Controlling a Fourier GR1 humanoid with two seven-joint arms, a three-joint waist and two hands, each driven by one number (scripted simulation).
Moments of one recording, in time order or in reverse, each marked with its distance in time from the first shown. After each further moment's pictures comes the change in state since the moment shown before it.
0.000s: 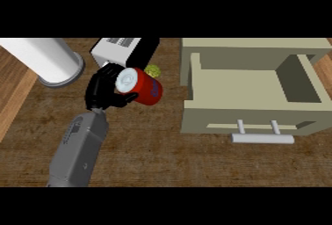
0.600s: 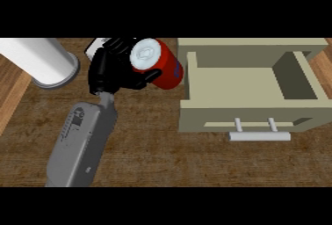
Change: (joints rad) left arm -0.046 -0.017 -0.222 -0.424 0.004 0.338 0.344; right arm -0.038 -0.008 0.002 0.017 0.008 0.002 0.011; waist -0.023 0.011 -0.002
